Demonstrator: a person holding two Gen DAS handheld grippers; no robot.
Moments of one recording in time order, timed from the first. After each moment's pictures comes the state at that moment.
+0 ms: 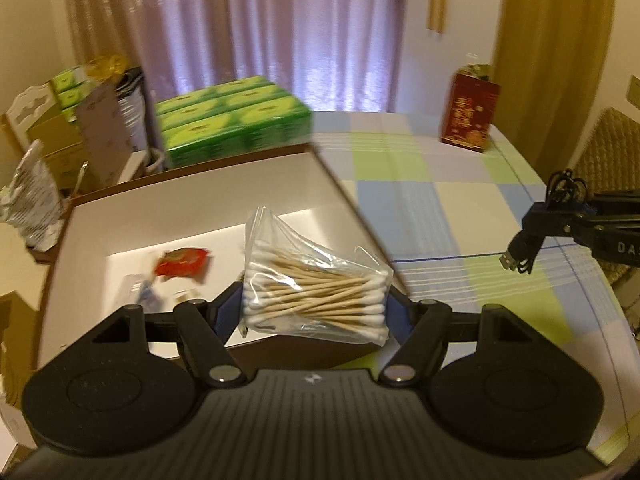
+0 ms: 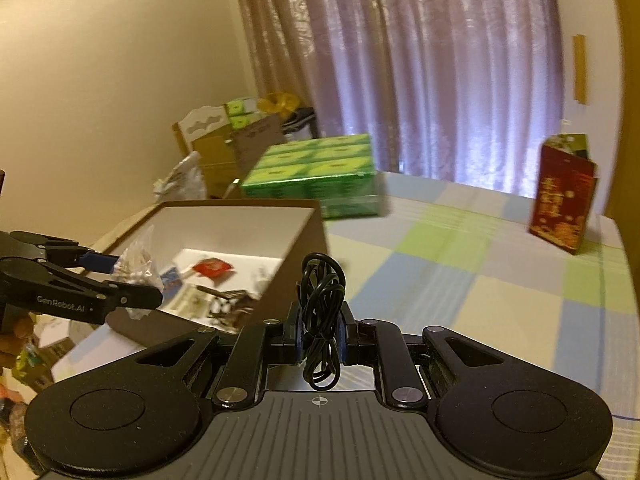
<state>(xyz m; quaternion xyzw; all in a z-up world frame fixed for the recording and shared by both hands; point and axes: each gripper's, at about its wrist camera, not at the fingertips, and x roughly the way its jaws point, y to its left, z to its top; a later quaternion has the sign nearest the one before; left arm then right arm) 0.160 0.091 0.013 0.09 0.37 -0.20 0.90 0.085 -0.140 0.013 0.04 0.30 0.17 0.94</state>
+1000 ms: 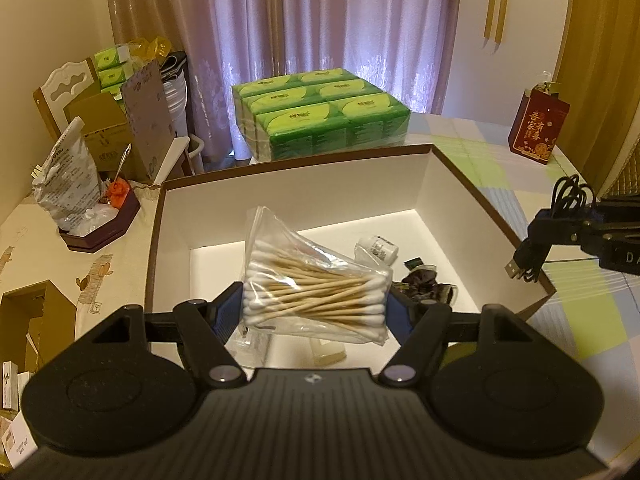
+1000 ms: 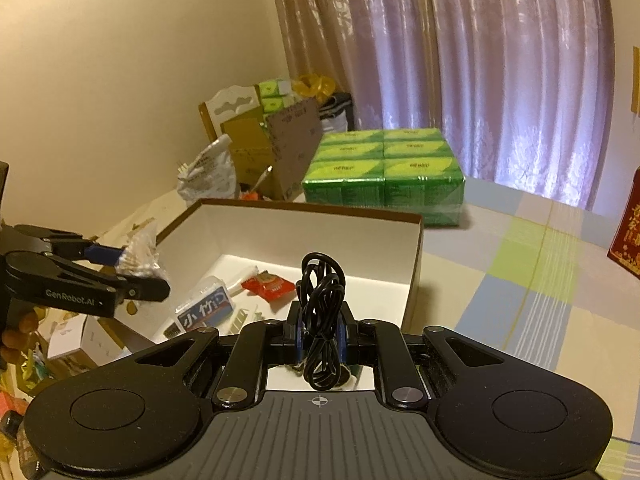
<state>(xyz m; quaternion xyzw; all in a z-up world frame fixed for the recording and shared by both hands) 0.227 0.205 0.004 0.08 0.38 -0.17 0.91 0.157 -0.020 0.003 0.03 0.32 0.20 0.92</state>
